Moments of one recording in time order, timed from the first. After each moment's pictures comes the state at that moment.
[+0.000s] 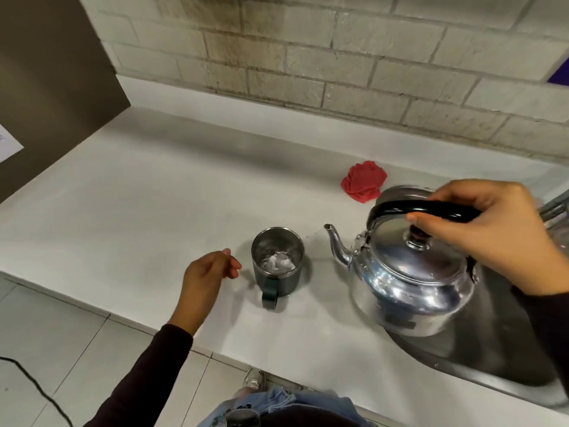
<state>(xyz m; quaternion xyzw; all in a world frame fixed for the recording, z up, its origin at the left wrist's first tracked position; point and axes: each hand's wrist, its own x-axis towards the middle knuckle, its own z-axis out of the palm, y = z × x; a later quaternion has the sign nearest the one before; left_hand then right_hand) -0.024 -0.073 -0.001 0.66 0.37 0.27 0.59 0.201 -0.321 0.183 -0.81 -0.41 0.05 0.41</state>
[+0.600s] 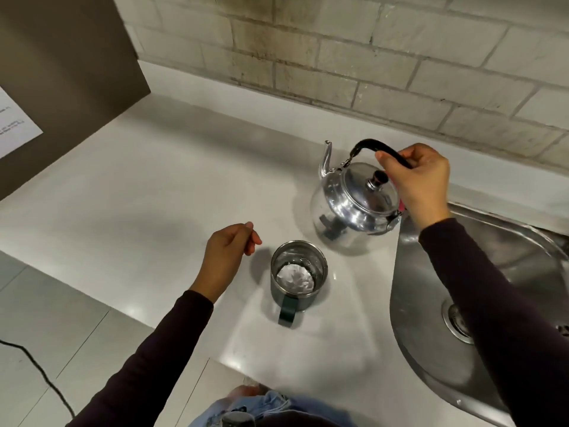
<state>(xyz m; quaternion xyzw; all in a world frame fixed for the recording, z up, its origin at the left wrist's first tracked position) 0.018 -0.032 0.019 0.67 0.36 0.27 0.59 0.269 -0.171 0.111 -0.75 -0.27 0.04 0.60</state>
